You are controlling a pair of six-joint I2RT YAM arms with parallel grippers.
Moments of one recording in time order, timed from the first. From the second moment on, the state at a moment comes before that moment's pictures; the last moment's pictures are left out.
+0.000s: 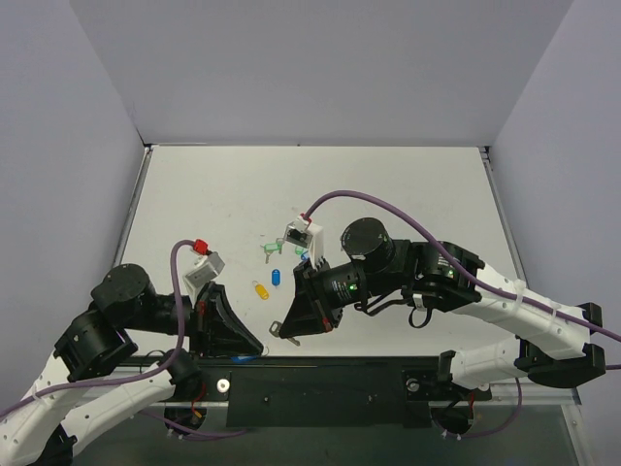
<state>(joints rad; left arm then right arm) -0.84 0.53 1.01 -0.59 0.82 -0.65 1.26 1.27 1.59 -0.77 -0.40 0.69</state>
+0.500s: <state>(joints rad) -0.84 0.54 1.01 -0.60 0.83 -0.64 1.26 1.27 1.59 -0.78 -0.36 0.68</state>
